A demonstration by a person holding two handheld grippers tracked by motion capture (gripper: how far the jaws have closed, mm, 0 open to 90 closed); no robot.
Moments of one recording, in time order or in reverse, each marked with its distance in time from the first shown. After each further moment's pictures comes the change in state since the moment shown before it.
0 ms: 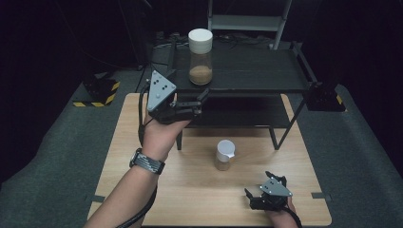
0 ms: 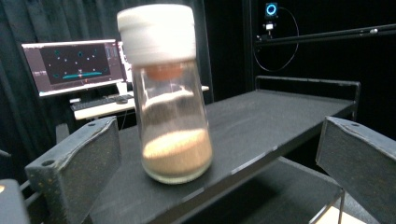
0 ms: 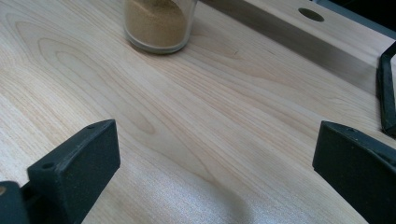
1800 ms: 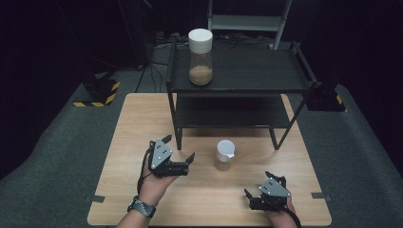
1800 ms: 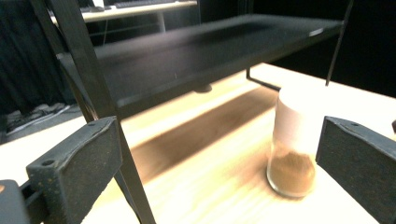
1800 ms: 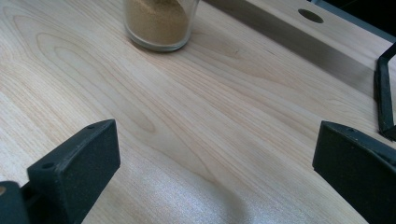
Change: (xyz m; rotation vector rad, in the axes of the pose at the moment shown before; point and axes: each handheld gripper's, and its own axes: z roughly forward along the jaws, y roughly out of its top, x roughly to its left) left arm -0.004 -0.164 -0.041 0.266 -0.051 -0.031; right arm 0.004 0.001 0.001 0.007 -0.010 -0.023
